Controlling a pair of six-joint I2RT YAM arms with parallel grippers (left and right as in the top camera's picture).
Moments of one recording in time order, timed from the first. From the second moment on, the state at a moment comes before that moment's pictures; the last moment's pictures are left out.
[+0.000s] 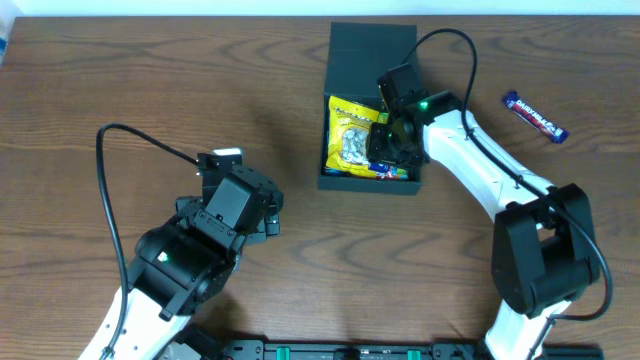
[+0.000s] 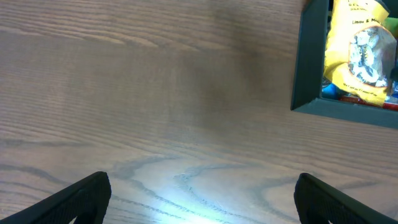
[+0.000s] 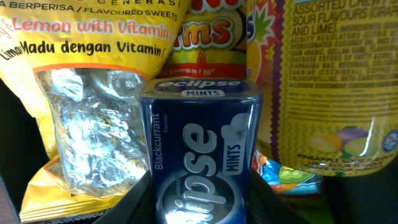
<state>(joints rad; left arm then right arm) -0.60 1.01 1.10 -1.14 -0.40 -0.59 0.41 1.94 1.45 -0.83 -0.14 0.57</state>
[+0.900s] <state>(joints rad) -0.60 1.01 1.10 -1.14 -0.40 -0.59 0.42 1.94 1.45 -0.87 -0.13 0.54</state>
